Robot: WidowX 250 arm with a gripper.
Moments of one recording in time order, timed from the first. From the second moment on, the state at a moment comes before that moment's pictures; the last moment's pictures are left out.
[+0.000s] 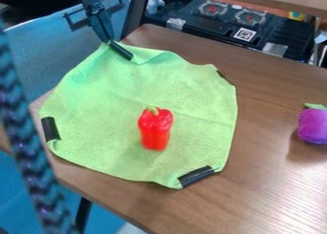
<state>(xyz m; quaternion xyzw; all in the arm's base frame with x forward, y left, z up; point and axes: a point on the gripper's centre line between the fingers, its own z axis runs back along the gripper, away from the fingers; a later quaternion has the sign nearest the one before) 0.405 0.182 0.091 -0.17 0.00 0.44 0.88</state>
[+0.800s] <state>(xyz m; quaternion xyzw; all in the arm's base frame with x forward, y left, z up) 0.400 0.210 0.098 -0.11 -0.03 0.39 0.91</state>
